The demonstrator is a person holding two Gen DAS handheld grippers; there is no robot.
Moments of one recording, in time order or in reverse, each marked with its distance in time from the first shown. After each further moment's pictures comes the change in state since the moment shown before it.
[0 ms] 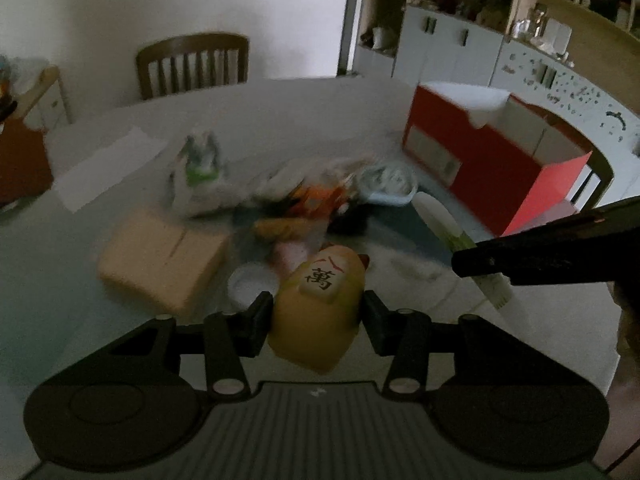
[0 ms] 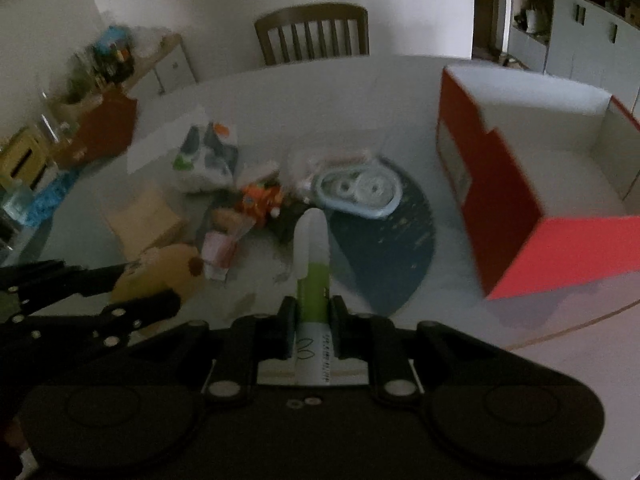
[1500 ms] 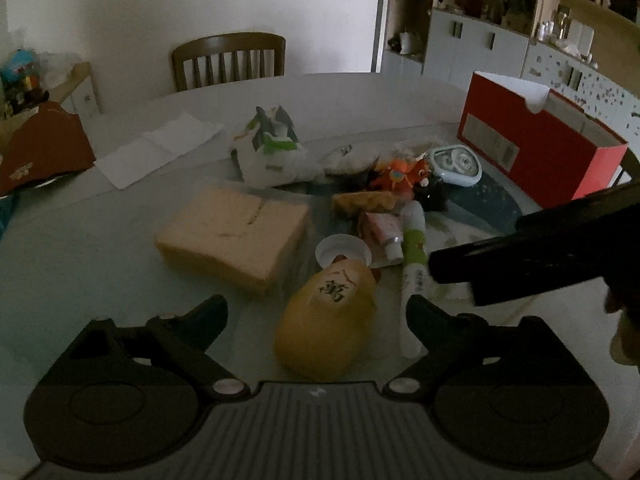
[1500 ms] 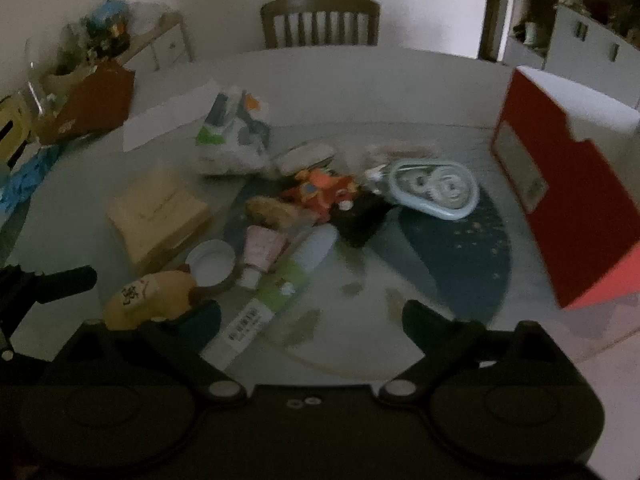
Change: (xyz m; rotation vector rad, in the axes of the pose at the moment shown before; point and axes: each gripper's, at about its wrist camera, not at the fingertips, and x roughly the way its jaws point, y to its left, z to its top) left arm 0.014 0.054 -0.035 0.006 -0.014 0.079; right arm 0.069 0.078 -0.004 -0.057 0.030 -0.097
